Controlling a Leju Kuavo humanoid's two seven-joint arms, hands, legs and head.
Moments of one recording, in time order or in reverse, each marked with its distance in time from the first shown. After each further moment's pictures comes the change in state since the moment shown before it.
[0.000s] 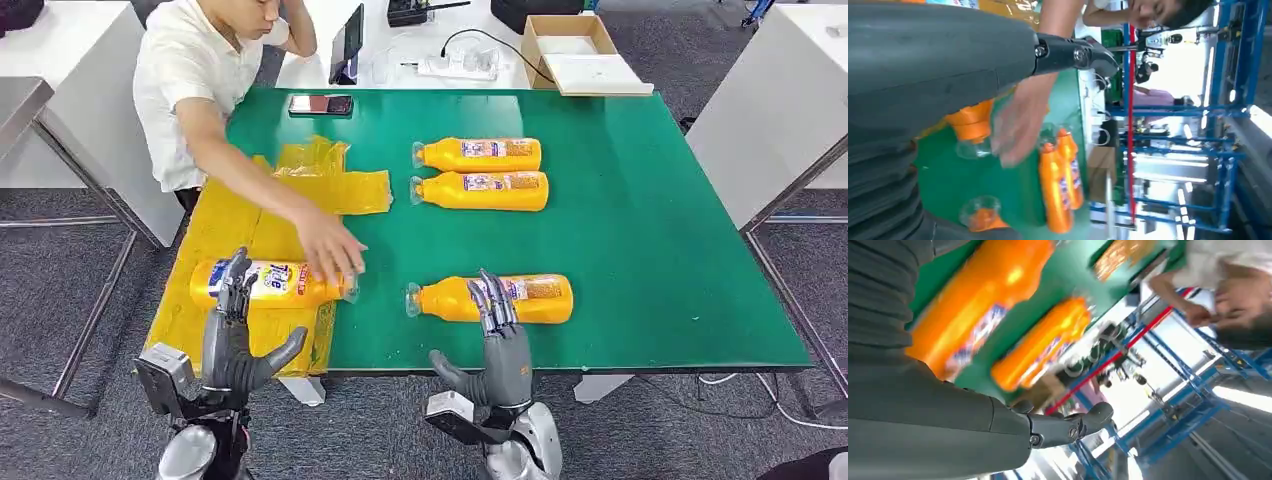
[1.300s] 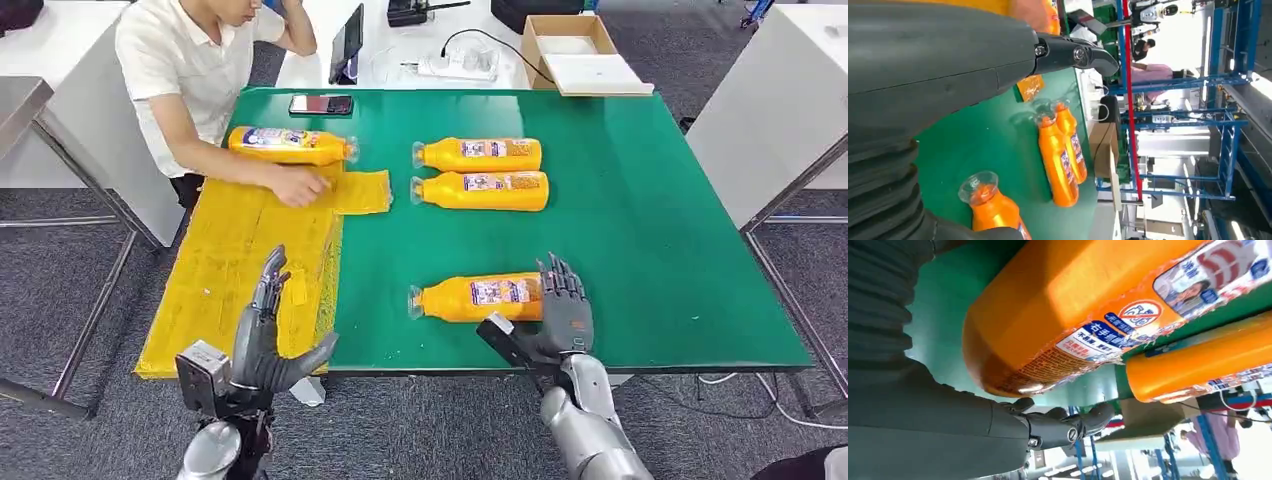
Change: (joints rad) left arm -0.039 -0.025 -0.079 0.032 -0.055 -0.015 0.000; right arm -0.329 -0.095 -0.316 0.504 0.477 0.007 0.420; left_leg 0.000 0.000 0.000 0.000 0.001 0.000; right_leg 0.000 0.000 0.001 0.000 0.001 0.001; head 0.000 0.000
